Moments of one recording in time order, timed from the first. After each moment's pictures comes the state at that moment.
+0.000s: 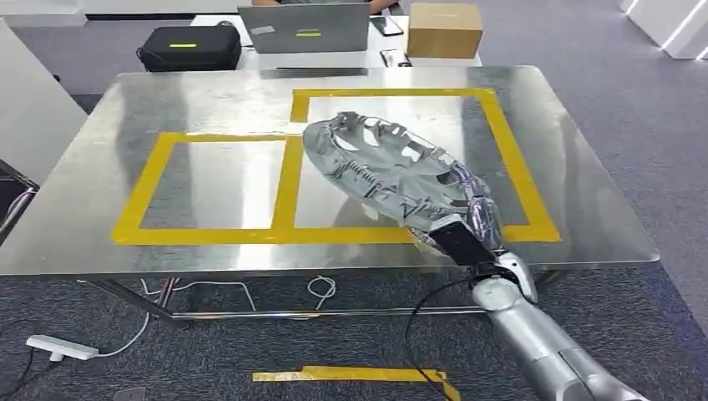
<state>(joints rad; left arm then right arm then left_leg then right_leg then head) -0.03 -0.09 0.98 -0.23 -0.52 -0.17 -0.53 -0.42 0.01 0.37 -0.98 0.31 -0.41 -0.40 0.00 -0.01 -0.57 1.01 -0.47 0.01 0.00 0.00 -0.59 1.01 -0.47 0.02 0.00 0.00</state>
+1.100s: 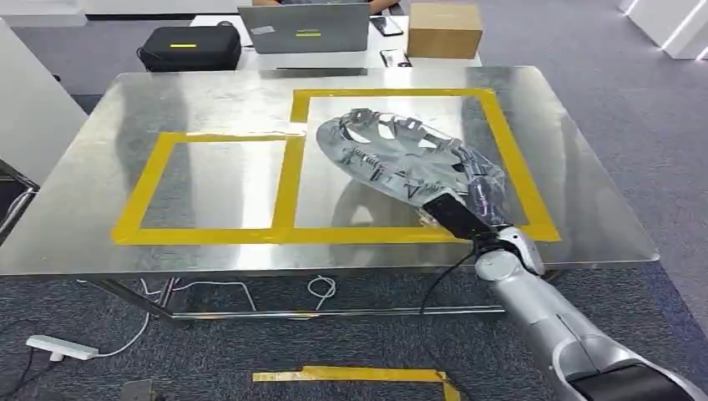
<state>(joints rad) -0.06 -0.08 0.97 -0.23 -0.57 -0.17 -0.51 -0.61 0.02 0.36 -0.75 0.41 -0.41 -0.41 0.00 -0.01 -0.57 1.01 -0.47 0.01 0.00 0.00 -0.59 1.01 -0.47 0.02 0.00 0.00</state>
